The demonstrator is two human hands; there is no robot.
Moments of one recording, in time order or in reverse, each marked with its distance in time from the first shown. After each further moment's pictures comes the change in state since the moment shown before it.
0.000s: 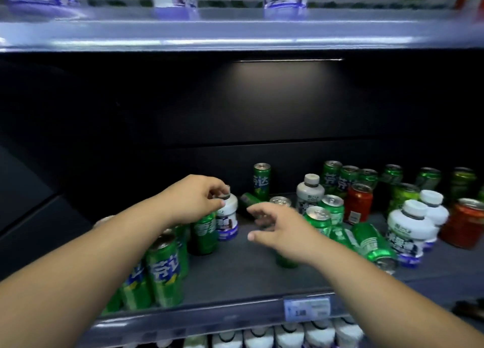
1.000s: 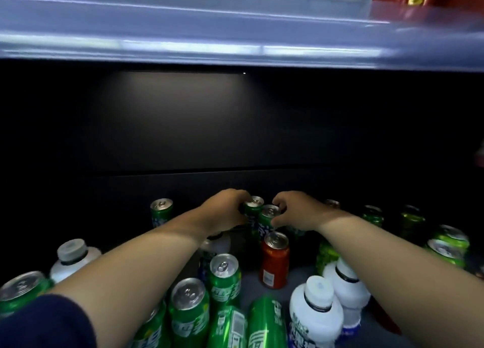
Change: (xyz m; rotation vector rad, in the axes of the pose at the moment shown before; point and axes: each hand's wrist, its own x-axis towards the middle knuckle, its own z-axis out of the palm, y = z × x) left_hand 0.285 0.190 0.161 0.041 -0.060 0.095; right_hand 0.101 0.208 -0.281 -0.401 -0.083 0.265
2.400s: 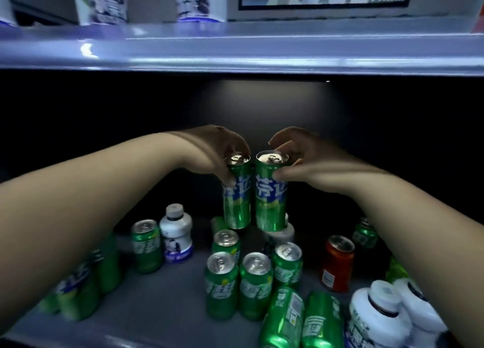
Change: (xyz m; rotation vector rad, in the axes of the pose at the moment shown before) left_hand -0.165 -0.001 -0.192 0.288 -0.003 -0.246; right_hand -0.046 -0.154 -0.044 0.350 0.021 -0.664
